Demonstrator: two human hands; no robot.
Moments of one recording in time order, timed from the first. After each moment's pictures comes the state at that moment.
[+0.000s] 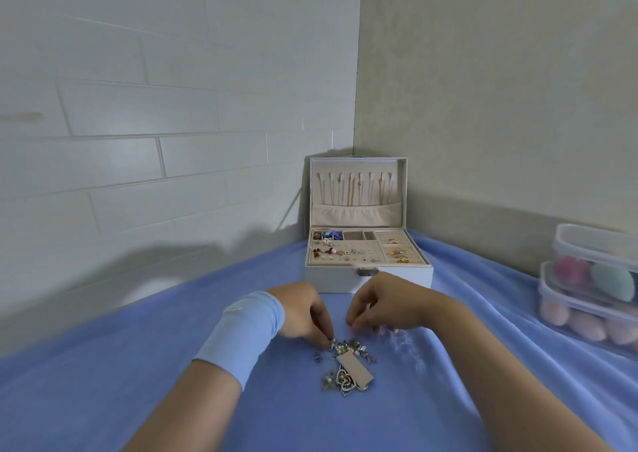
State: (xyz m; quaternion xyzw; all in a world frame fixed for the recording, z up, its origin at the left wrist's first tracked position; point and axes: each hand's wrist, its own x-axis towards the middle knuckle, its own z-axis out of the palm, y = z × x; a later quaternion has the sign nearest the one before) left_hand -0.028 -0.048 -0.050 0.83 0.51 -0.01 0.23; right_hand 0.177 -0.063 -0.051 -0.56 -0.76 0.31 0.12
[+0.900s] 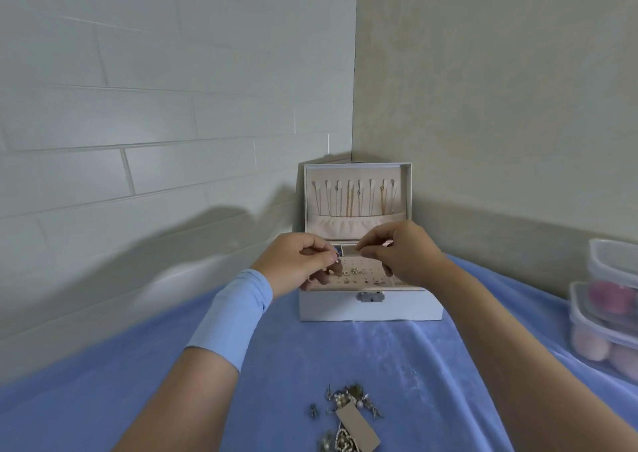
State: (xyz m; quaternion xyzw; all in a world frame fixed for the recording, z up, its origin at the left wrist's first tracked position) left_hand -0.013 0.009 -0.010 0.71 0.44 0.37 0.41; right_hand 0.199 0.011 -0.010 -0.58 -0.69 0.20 0.39
